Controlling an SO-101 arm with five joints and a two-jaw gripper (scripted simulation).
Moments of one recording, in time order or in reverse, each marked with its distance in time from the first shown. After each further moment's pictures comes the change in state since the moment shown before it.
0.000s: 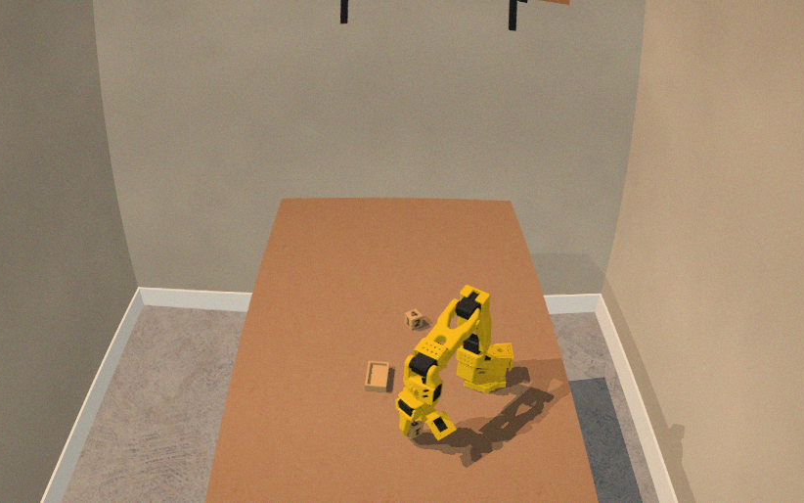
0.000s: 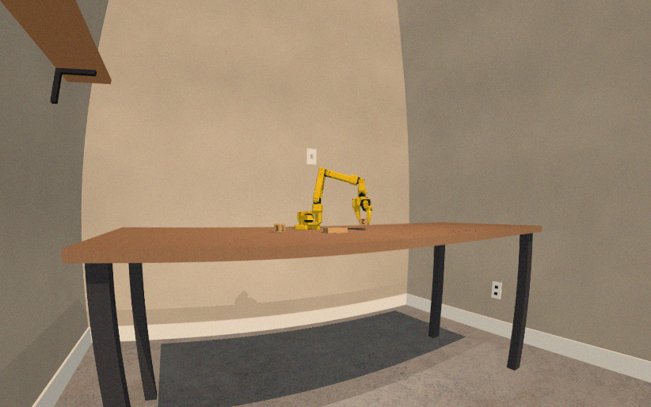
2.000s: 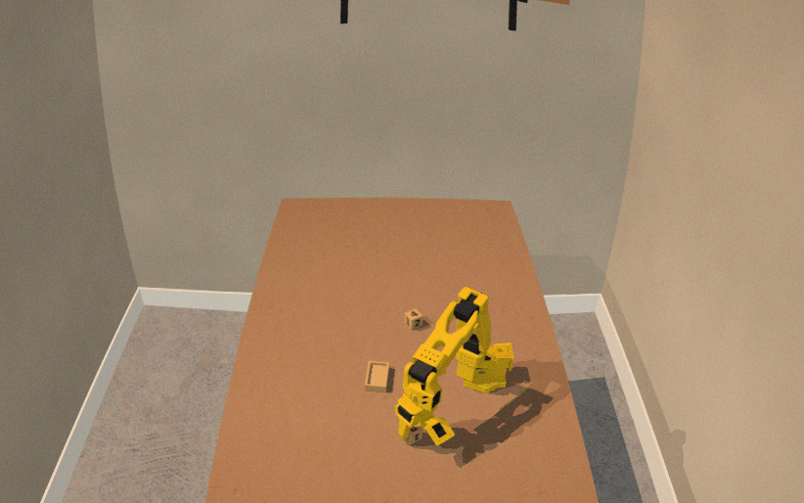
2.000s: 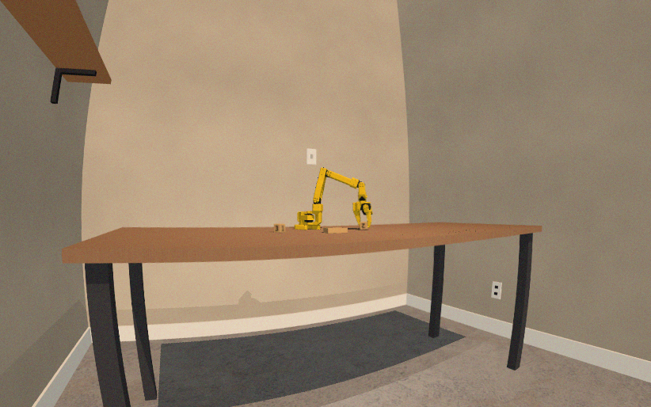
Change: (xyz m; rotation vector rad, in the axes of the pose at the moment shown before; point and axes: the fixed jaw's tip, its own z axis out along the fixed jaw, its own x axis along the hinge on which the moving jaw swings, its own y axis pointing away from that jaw) arm 0.000 -0.001 0.016 0.005 -0.001 0.000
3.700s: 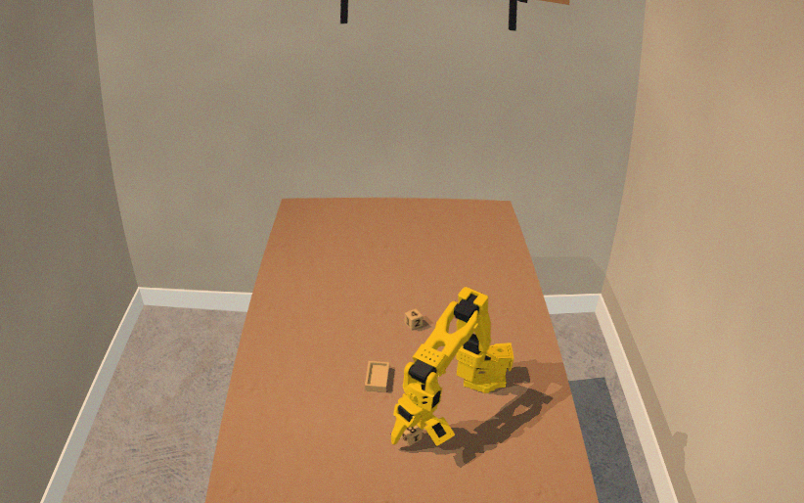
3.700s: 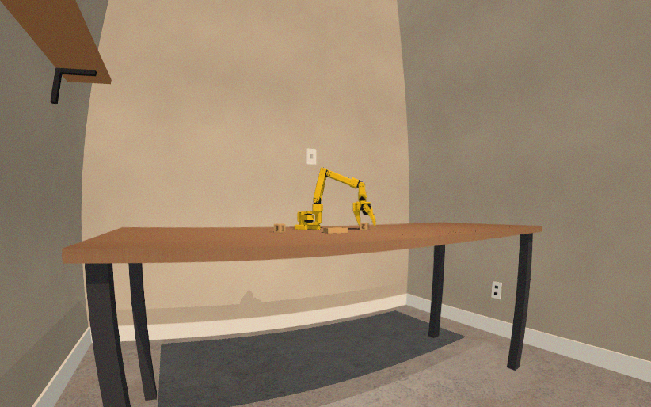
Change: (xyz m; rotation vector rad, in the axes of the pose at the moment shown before) arm 0.000 0.000 0.000 0.000 0.000 0.000
